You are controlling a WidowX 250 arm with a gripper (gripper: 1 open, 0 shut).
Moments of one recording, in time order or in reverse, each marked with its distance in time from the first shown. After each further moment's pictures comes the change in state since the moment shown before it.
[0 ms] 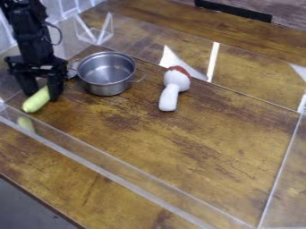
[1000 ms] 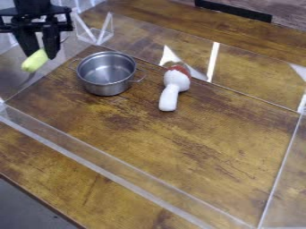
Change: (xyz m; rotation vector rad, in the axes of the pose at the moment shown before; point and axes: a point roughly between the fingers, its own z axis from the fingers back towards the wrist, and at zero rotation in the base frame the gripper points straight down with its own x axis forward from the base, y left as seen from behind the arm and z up) arm -0.020 -0.040 0.094 -0.037 -0.064 0.103
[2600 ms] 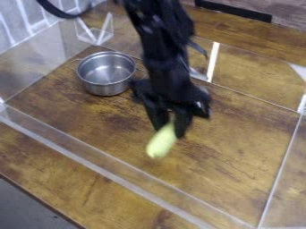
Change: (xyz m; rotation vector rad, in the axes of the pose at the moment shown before) arm -0.103 -0.192 -0.065 -0.126 -0.058 -0.470
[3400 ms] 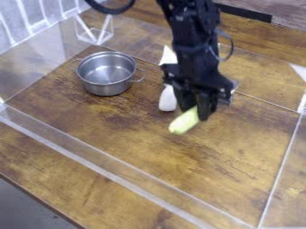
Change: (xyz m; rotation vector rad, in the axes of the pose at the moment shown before) arm 0.056 0.009 0.010 -0.047 -0.027 -0.172
